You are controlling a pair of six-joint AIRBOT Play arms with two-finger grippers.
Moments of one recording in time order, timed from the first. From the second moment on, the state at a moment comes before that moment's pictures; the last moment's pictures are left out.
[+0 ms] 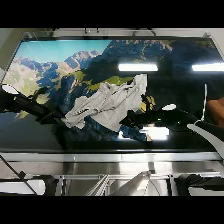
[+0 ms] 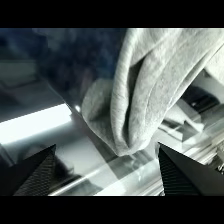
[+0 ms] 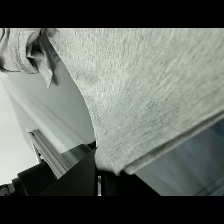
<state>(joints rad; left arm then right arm) 0.31 -1.58 1.10 0.99 -1.47 -1.14 0.30 -1.53 0.73 -0.16 0.95 1.02</state>
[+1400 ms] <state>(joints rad) 0.40 -1.22 1.24 -0.67 -1.84 -1.04 -0.43 -0.69 1.06 0.06 1.27 0.99</state>
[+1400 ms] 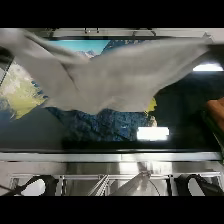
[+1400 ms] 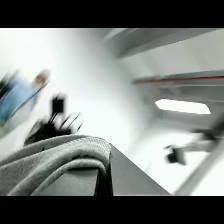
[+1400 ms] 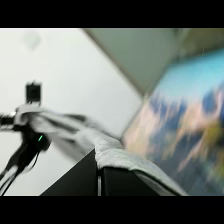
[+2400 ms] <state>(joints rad) 0.39 -1.45 0.96 0.00 -1.03 -0.91 -0.02 -1.38 1.10 -0.31 0.80 0.94</state>
